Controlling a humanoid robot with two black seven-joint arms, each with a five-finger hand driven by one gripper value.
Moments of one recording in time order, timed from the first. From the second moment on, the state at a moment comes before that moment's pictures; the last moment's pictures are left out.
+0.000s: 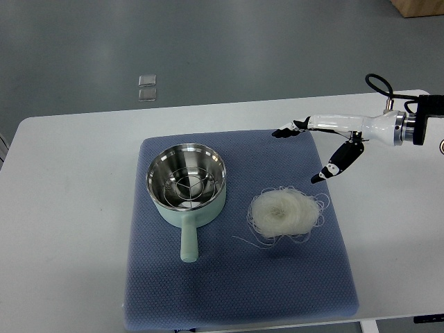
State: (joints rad) left arm -0.03 0.00 -0.04 -0.16 0.01 -0.01 0.16; right arm 0.83 -0.72 0.52 1.24 -1.40 0.50 0.46
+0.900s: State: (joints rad) left arm -0.03 0.00 -0.04 -0.16 0.01 -0.01 0.16; right arm 0.73 -0.56 0.46 1.19 -1.61 0.41 0.43
